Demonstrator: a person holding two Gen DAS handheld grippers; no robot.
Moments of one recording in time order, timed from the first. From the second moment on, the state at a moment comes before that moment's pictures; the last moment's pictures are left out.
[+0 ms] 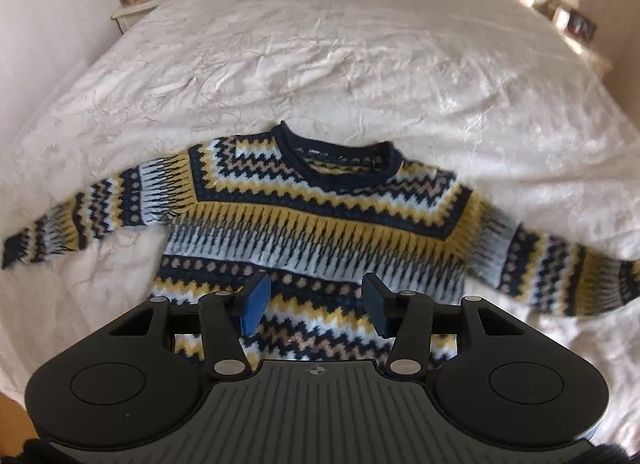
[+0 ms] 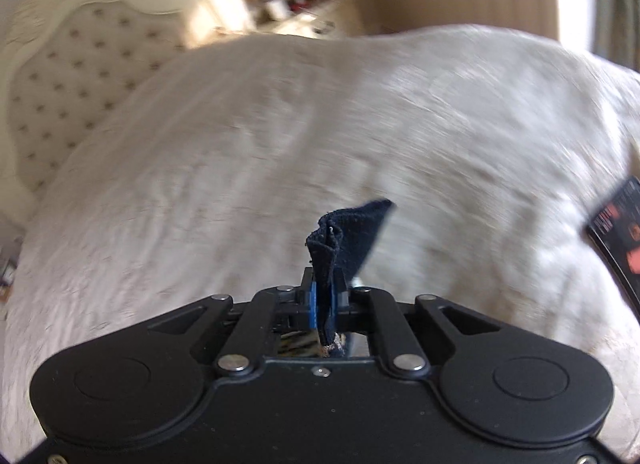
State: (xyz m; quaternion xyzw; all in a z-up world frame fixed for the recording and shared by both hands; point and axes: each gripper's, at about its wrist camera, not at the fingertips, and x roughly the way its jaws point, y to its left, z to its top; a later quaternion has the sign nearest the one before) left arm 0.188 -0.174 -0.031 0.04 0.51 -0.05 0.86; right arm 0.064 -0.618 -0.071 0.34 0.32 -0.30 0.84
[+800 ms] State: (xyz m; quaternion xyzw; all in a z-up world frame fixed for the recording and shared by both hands) left arm 0.229 -0.008 -0.033 -0.03 0.50 -0.12 0.86; right arm 0.232 -0.348 0.019 0.27 0.30 -0.09 0.91
